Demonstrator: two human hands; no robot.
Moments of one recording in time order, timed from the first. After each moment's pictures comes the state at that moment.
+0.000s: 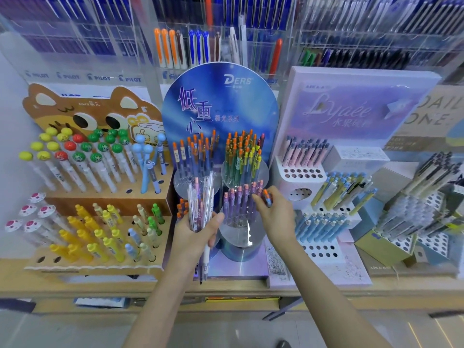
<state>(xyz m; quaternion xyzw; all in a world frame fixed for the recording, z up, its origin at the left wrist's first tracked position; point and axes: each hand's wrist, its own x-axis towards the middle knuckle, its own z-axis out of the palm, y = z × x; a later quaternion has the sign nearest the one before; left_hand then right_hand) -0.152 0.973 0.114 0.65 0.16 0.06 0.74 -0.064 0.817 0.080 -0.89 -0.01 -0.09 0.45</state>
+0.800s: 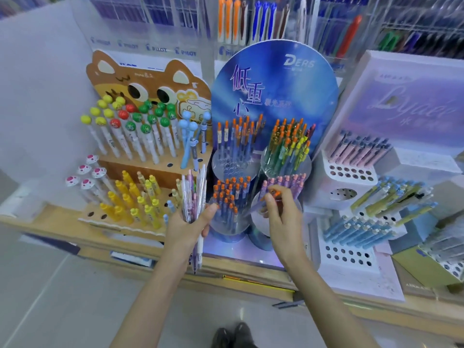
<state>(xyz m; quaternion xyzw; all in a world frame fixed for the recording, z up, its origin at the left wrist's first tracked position) -0.181 1.026 0.102 0.65 0.28 0.12 0.70 -0.106 0.862 0.077 -0.81 -0.12 -0.06 0.57</state>
